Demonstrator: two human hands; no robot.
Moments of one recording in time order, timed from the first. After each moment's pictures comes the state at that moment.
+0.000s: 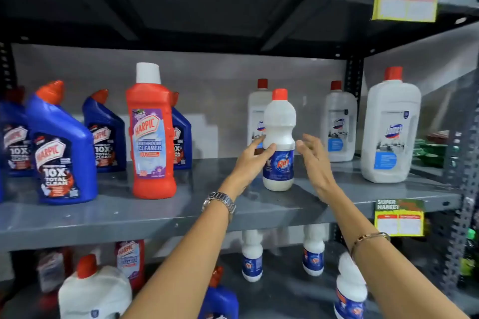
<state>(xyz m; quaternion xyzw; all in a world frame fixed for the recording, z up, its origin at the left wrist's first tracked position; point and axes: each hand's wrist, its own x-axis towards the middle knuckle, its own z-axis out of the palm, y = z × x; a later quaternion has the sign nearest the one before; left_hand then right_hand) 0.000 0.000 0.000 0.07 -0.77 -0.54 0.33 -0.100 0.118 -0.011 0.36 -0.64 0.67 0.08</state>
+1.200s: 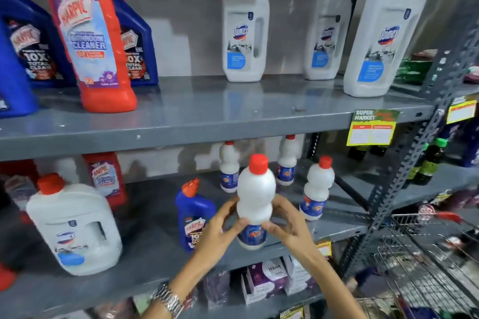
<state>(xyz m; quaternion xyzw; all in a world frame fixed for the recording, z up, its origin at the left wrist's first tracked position) 0.092 0.057 -0.256 0.08 -0.74 -0.62 0.23 -0.018 0.201 -0.251 0.42 -0.62 0.64 -0.15</state>
